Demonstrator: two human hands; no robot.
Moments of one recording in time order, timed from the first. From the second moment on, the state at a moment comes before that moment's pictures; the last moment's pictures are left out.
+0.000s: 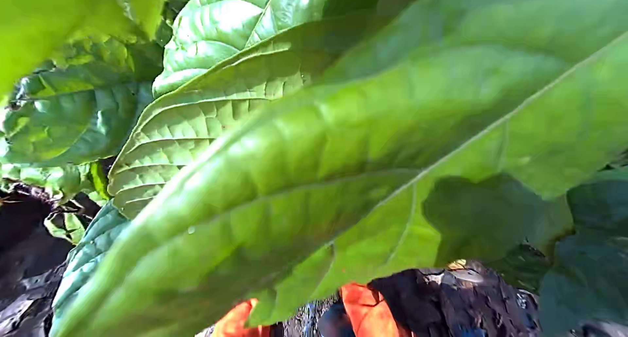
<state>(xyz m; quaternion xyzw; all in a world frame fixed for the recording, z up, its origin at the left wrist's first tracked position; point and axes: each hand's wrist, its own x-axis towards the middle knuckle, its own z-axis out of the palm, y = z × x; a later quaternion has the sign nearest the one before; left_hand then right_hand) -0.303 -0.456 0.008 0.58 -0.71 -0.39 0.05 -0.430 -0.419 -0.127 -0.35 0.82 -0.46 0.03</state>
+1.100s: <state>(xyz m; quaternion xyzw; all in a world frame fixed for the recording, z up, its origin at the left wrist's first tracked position) -0.171 -0.269 -0.077 0.57 -0.45 -0.49 0.48 -0.476 -0.365 -0.103 -0.38 0.76 -0.43 0.31</state>
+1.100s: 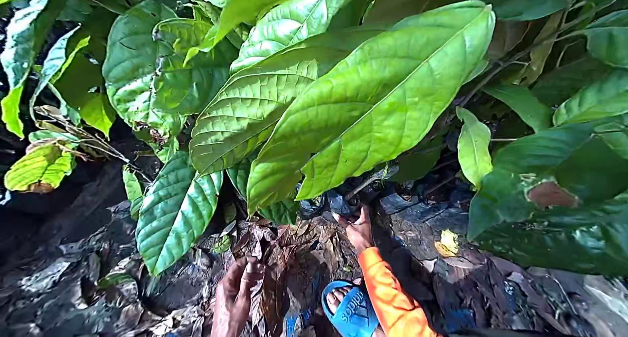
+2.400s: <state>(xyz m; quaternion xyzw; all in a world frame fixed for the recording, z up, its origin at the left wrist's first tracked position) -0.199 -0.257 -0.094 0.54 -0.45 -0.55 0.46 -0.453 -0.379 -0.088 -0.43 0.84 -0.27 0.21</state>
